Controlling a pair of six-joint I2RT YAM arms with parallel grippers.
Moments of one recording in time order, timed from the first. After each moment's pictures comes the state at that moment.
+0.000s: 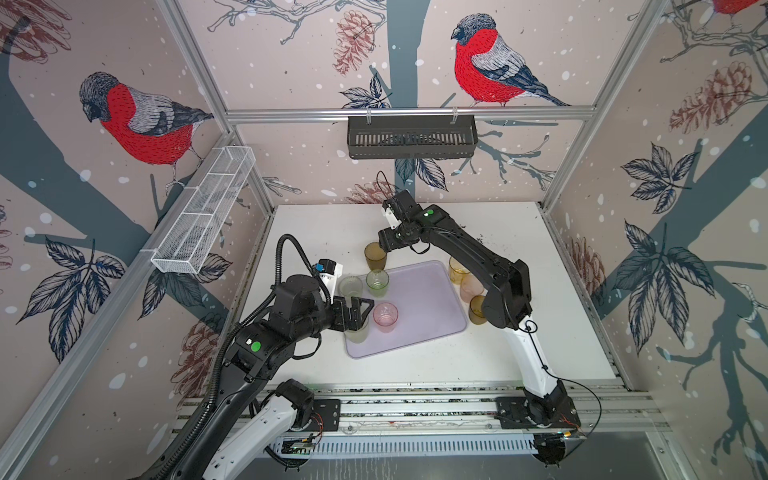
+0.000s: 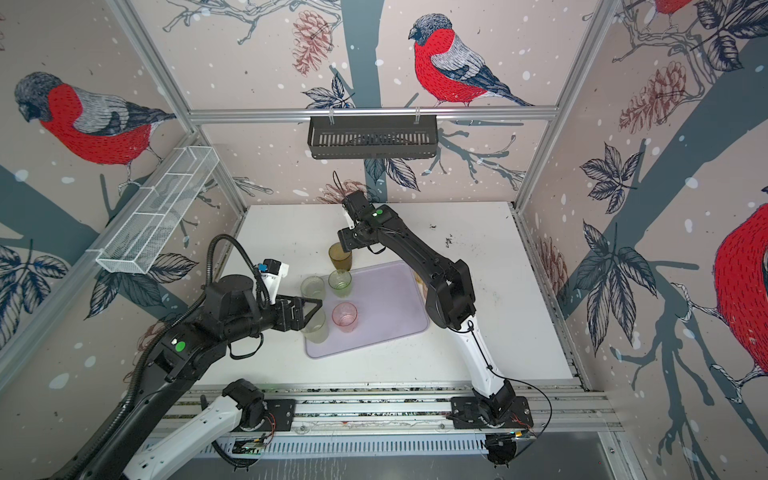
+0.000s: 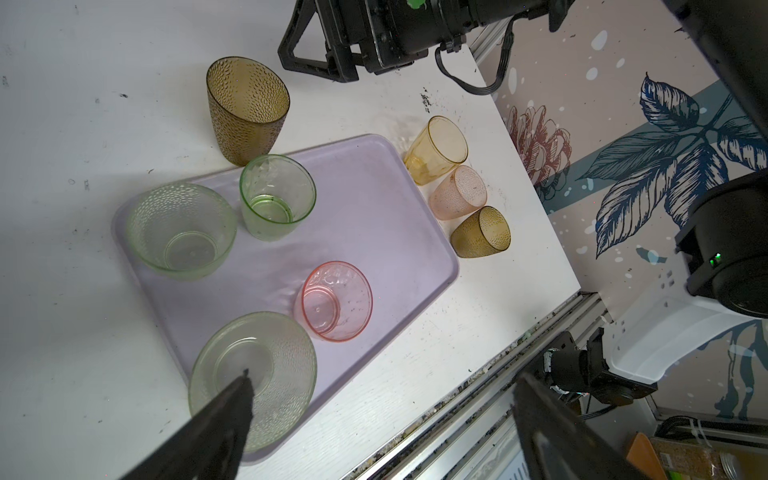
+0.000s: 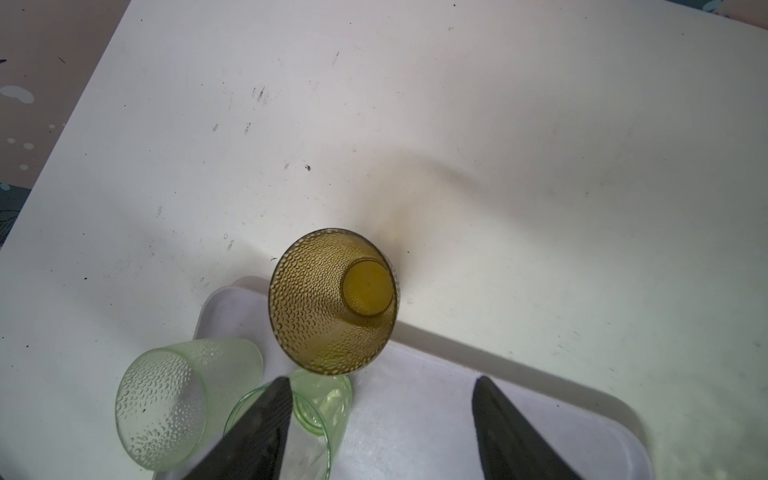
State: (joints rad) left arm -0.51 0.70 0.89 -0.79 0.26 -0.46; right arm 0.73 2.32 2.32 -0.94 -0.08 0.24
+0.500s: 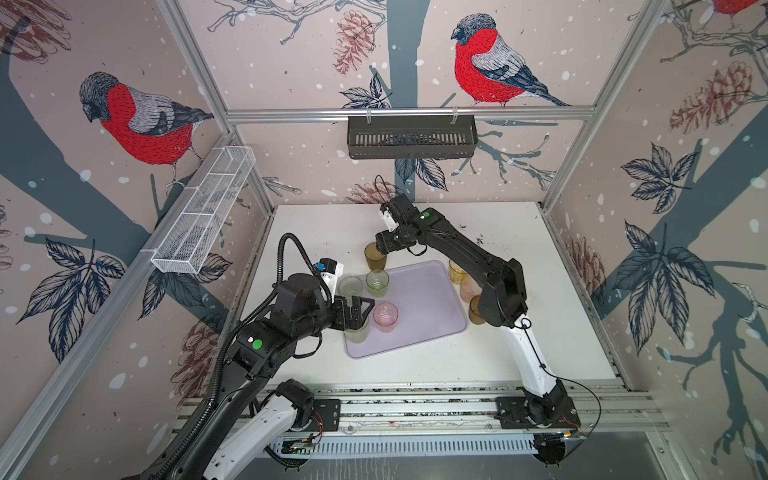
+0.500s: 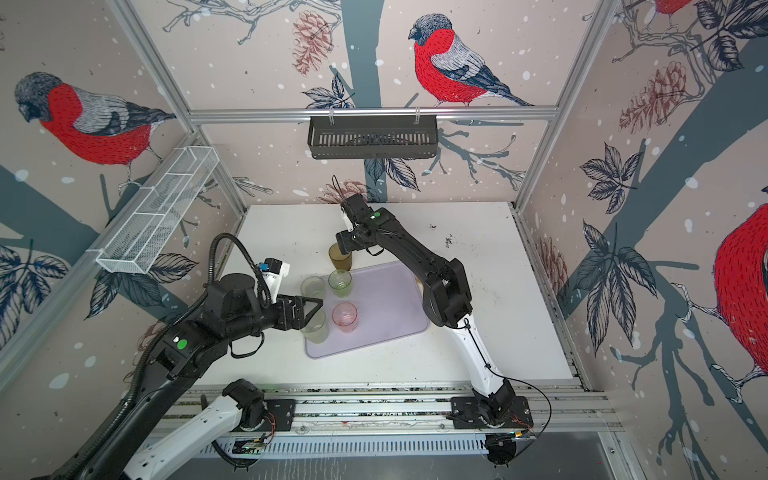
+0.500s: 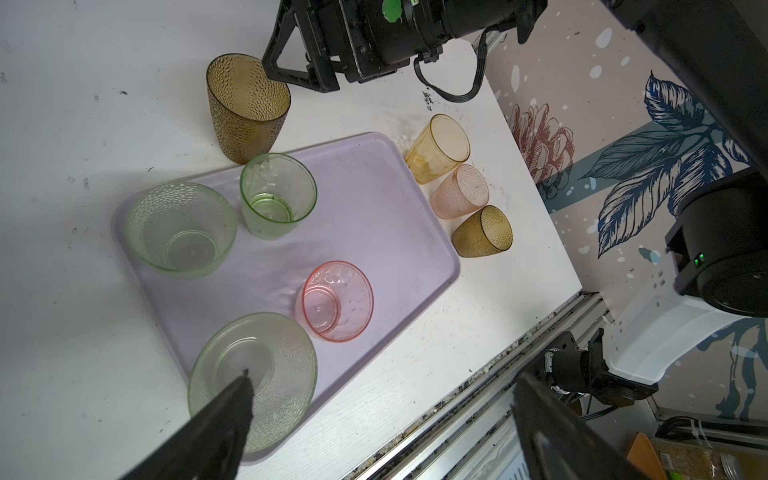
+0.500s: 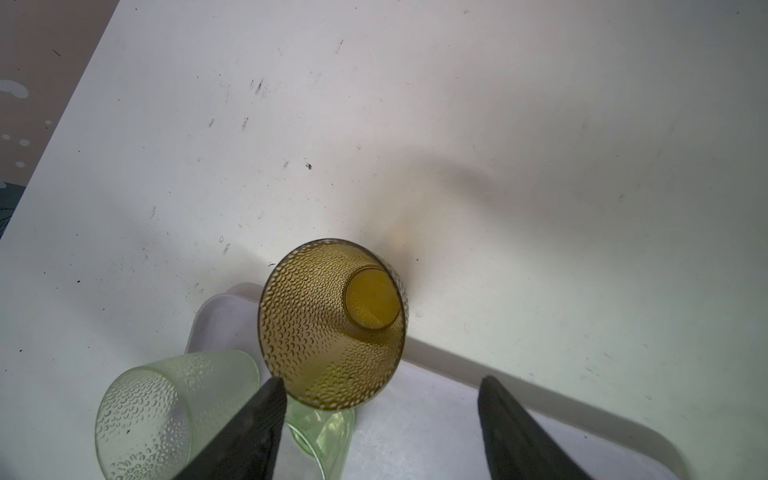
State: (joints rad) left arm -0.51 0.71 0.90 -0.79 0.26 -0.46; right arm 0.73 2.37 2.32 -0.91 -0.11 0.24
